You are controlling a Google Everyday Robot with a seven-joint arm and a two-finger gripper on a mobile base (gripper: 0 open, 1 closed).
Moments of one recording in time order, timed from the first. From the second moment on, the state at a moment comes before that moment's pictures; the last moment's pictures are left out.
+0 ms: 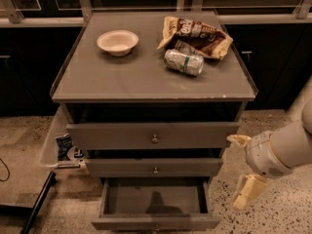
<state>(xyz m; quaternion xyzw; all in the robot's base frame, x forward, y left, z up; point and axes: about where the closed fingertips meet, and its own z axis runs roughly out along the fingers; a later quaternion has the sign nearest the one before) 0.396 -0.201 0.732 -0.58 0.77 0.15 0.22</state>
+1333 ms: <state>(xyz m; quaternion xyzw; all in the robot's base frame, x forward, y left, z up) 0.414 -0.192 0.604 -0.56 0.73 0.21 0.33</state>
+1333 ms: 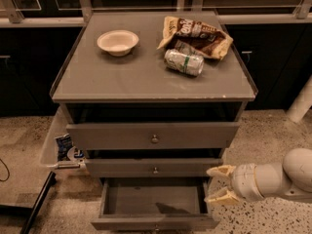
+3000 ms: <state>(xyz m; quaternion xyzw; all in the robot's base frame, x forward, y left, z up) 0.387 -0.195 0.421 -0.50 0.80 0.19 0.28</state>
